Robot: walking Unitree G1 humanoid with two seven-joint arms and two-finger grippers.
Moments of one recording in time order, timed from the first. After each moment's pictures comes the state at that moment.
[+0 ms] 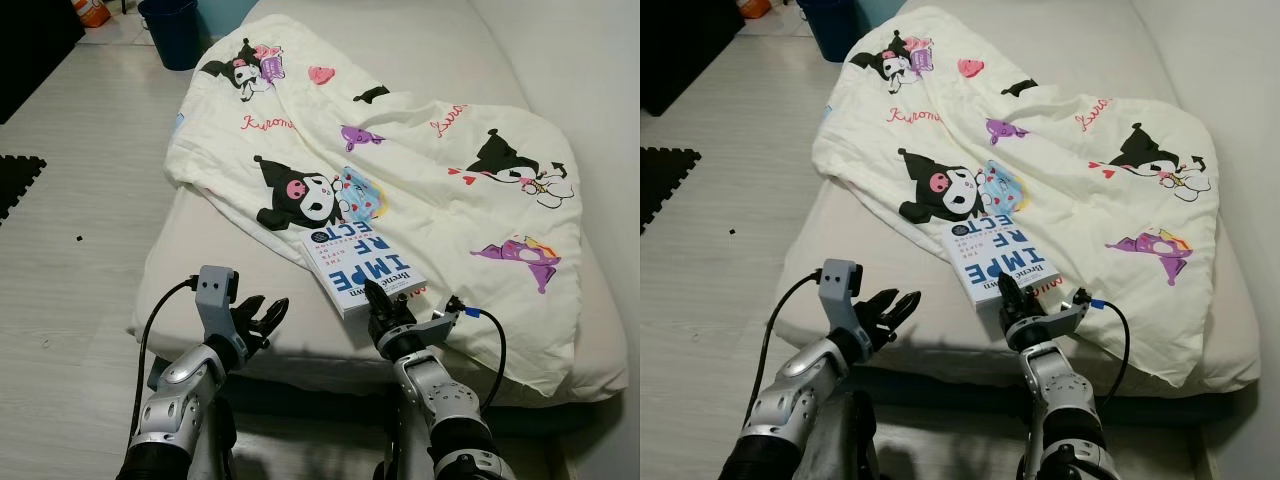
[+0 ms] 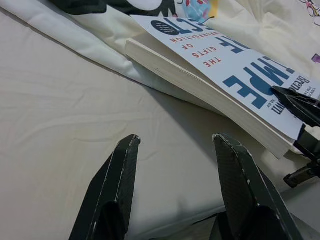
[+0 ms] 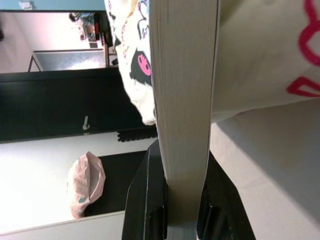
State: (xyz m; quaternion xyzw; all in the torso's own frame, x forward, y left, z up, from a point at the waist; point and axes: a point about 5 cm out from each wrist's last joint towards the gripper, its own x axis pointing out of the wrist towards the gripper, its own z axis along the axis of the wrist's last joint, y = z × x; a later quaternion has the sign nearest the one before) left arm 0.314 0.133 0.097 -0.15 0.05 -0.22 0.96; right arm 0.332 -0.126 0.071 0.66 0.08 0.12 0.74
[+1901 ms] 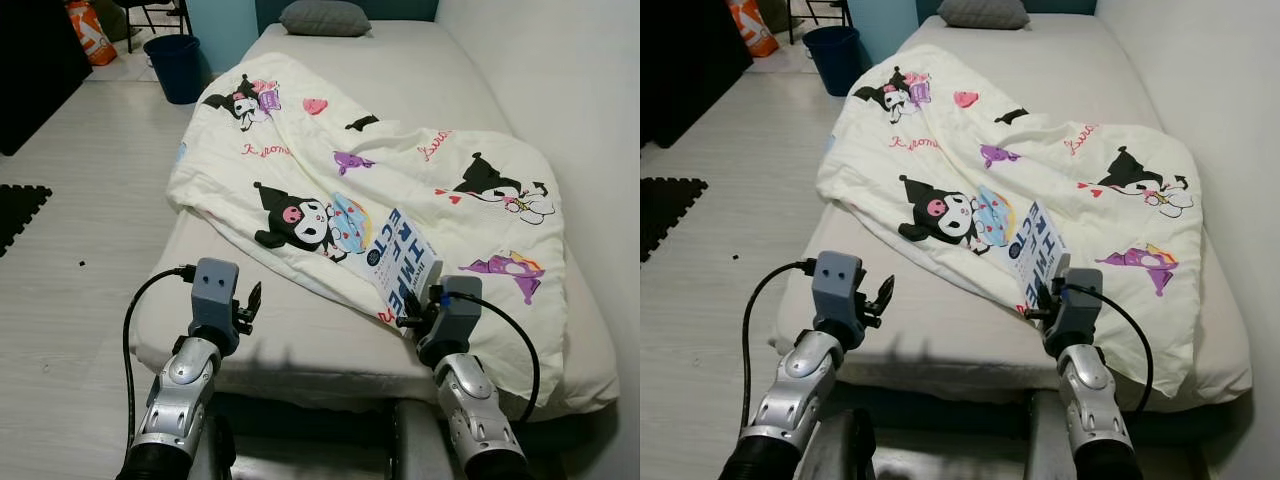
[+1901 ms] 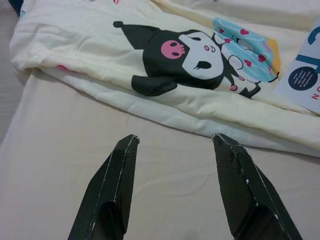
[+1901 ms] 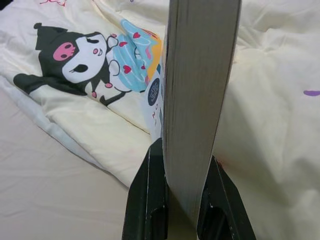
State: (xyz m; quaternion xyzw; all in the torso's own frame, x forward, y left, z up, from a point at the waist) left arm 0.318 0.142 0.109 0.02 -0.03 -0.08 1.00; right arm 0.318 -0.180 0.083 0.04 0.02 0.03 1.00
